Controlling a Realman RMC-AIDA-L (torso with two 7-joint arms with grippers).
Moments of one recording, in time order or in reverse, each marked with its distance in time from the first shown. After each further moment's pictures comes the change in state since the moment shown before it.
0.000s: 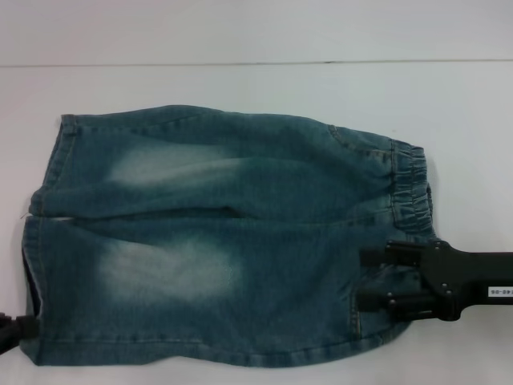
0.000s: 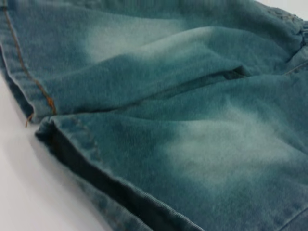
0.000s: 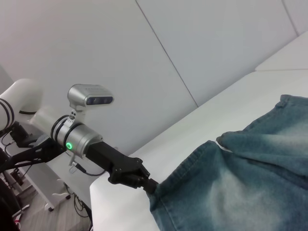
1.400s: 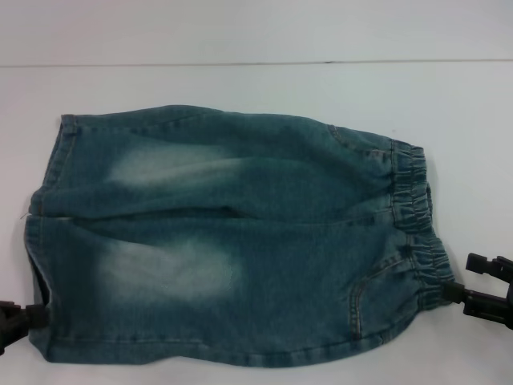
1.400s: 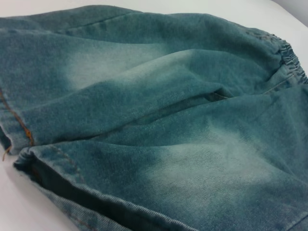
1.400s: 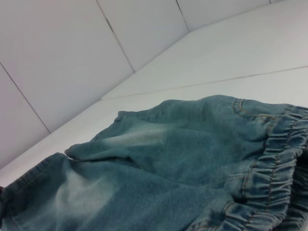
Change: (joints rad) left arm -0.006 -0.001 0.002 -0.001 -0.047 0.027 0.006; right arm -0.210 -0.025 0.239 0.071 -0.008 0.203 -0.206
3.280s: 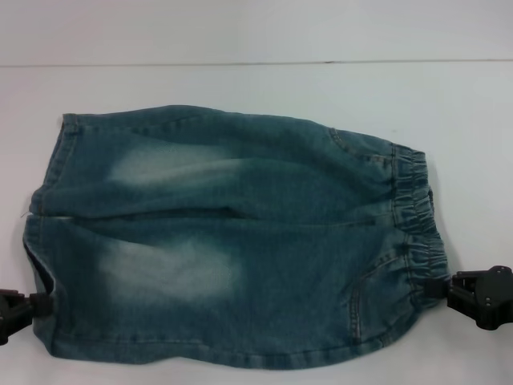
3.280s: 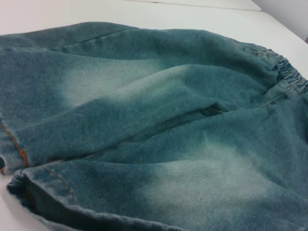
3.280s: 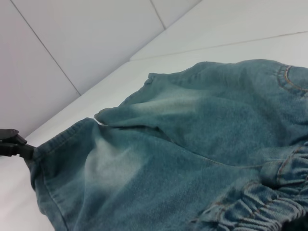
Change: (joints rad) left arm -0.008 0.000 0.000 -0.002 -0.030 0.001 0.002; right arm 0.111 -0.015 -0.033 0.028 -0.130 0.012 0.077
